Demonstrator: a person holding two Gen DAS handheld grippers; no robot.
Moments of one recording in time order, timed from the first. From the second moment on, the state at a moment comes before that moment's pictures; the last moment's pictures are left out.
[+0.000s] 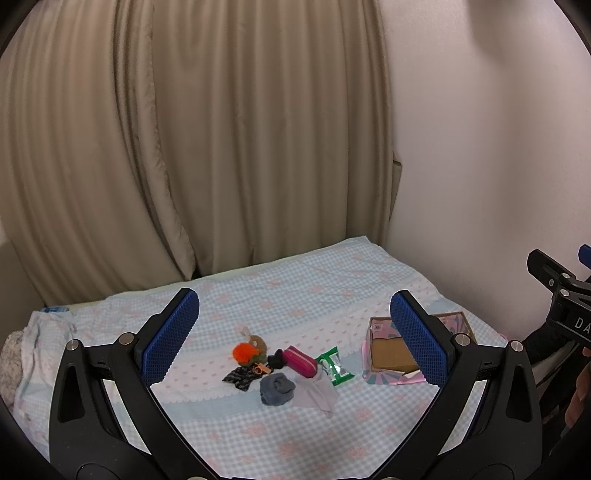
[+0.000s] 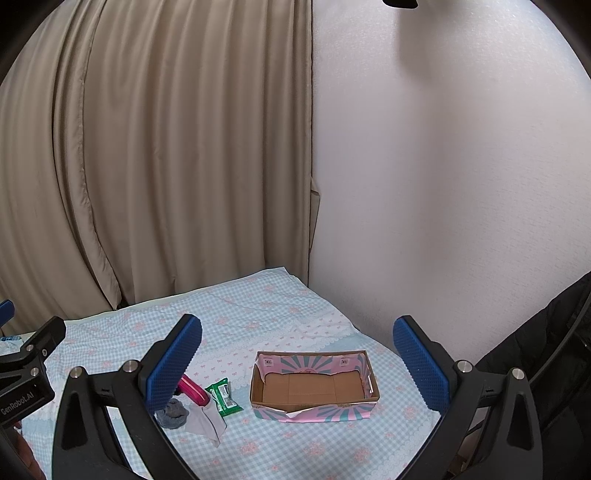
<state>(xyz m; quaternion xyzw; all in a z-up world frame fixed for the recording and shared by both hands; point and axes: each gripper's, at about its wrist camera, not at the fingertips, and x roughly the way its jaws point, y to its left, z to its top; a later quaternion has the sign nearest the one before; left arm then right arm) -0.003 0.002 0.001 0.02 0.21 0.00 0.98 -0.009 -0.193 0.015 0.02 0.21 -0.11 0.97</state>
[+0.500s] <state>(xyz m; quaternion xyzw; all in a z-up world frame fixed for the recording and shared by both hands) -0.007 0.004 -0.002 0.02 0.21 0.00 0.98 -0.009 -0.193 0.014 0.02 0.21 -0.11 0.97</state>
